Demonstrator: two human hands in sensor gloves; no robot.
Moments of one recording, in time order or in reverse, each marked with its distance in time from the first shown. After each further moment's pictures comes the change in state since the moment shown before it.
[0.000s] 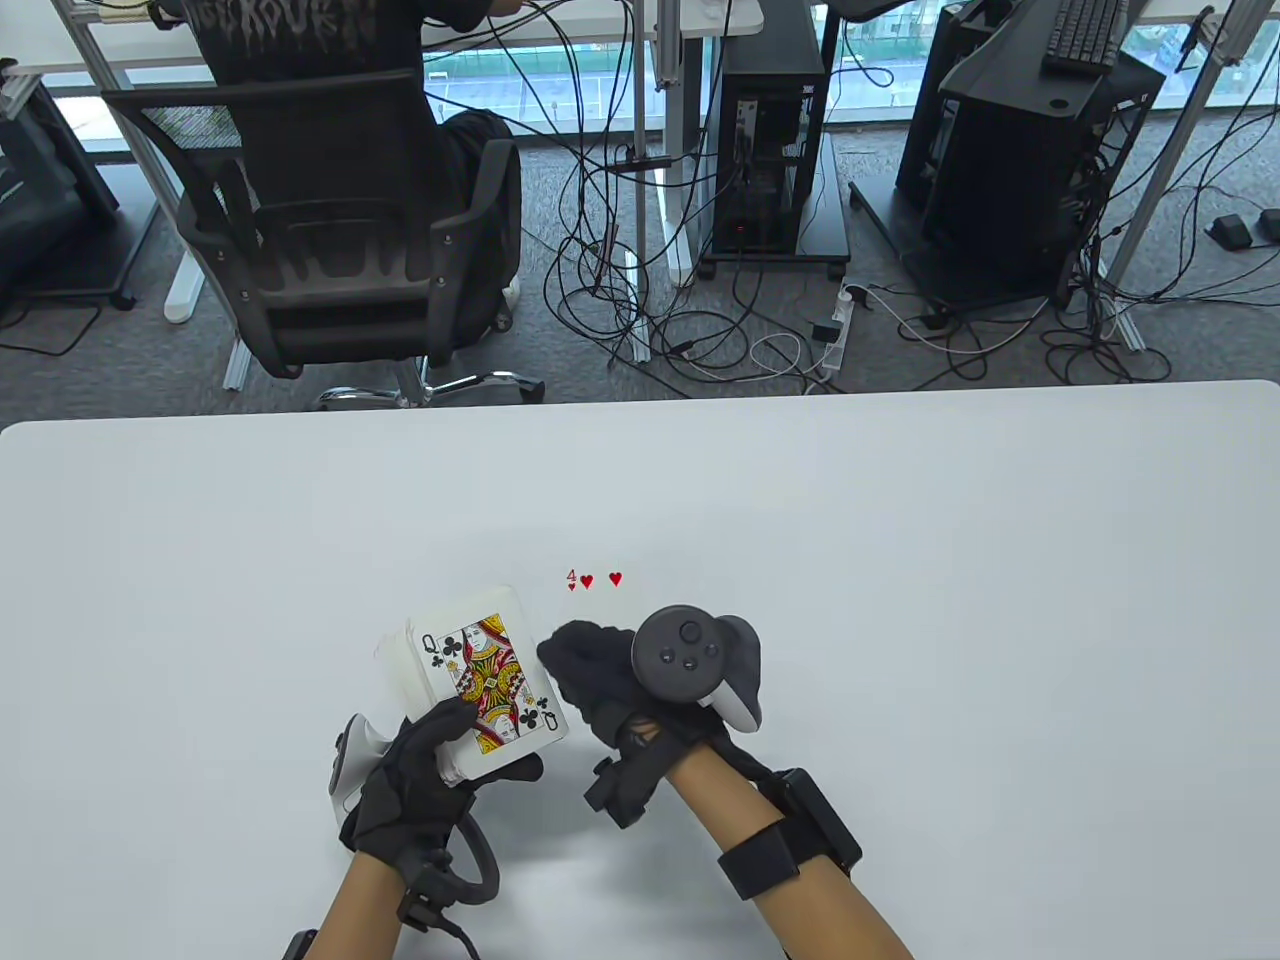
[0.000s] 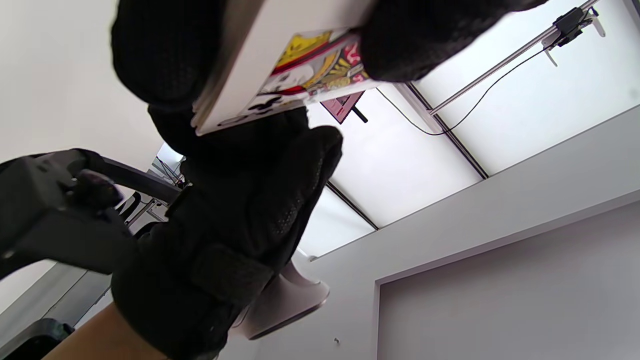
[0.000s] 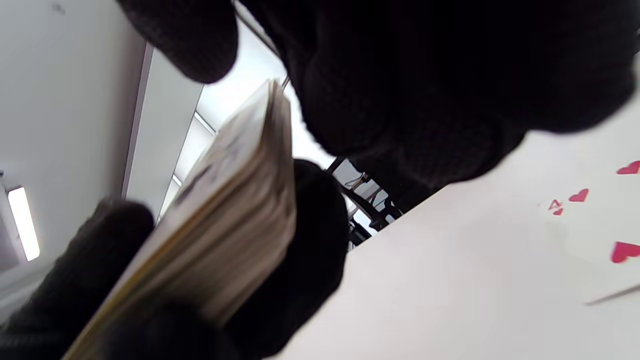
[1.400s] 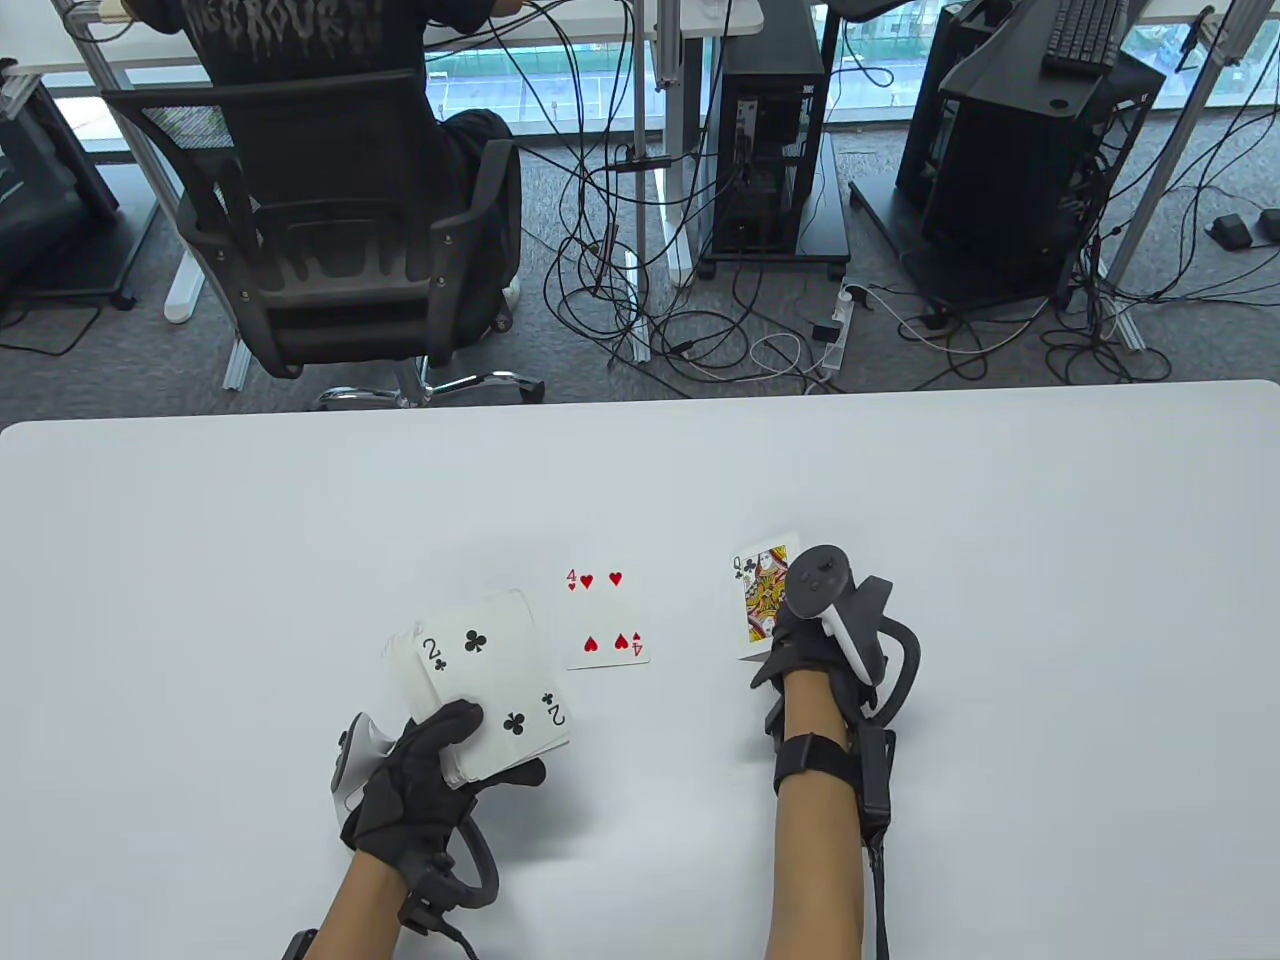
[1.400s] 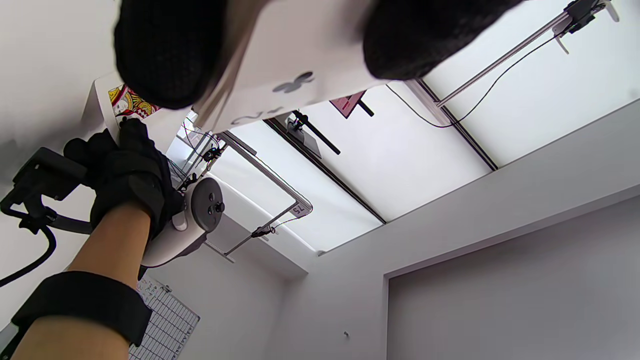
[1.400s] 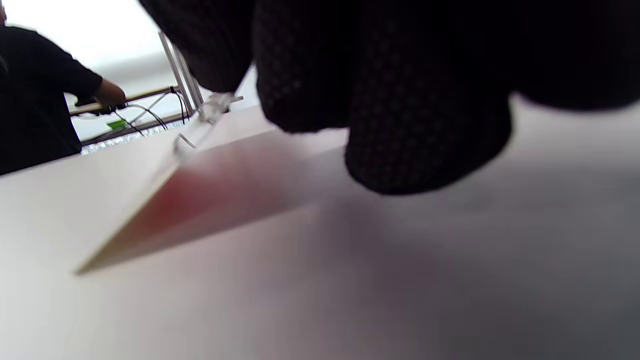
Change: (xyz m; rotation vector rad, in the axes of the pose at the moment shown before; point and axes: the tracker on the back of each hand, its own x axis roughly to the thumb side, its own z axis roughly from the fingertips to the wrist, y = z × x) left_hand -0.001 0.002 -0.001 -0.015 0.015 -0.022; right_hand -0.185 -0.076 0.023 -0.092 0.939 0.618
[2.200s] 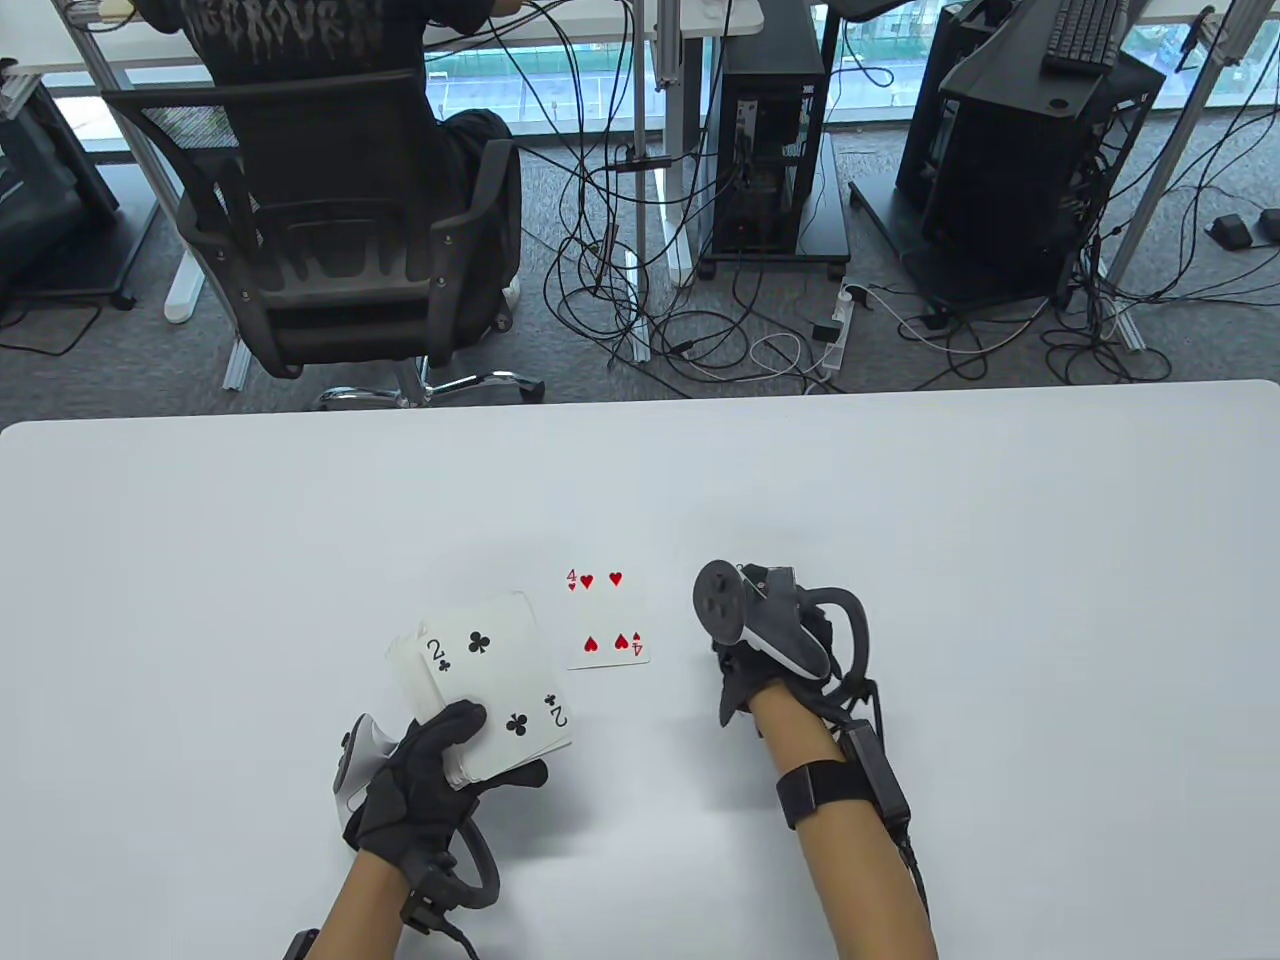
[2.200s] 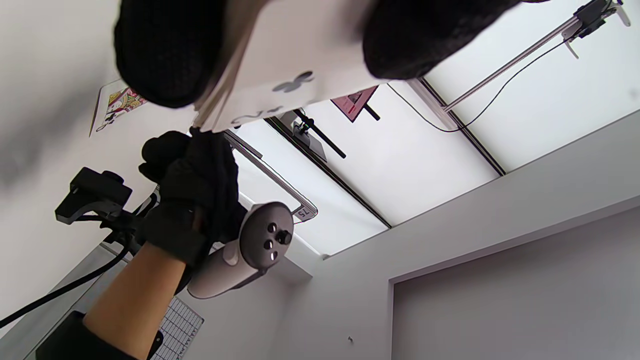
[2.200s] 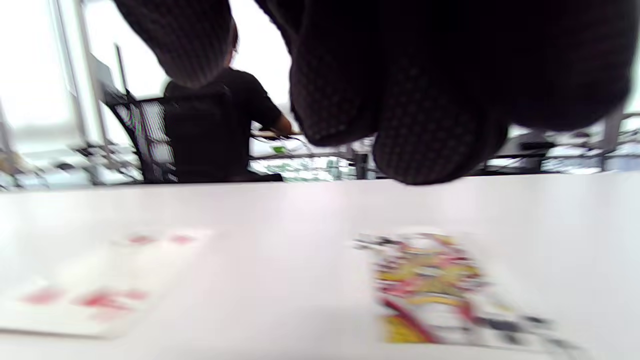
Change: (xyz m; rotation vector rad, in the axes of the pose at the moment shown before) left_hand -0.002 0.001 0.002 0.011 0.020 0.005; right_hand 0.080 -0.044 0.068 -0.128 -0.613 -0.100
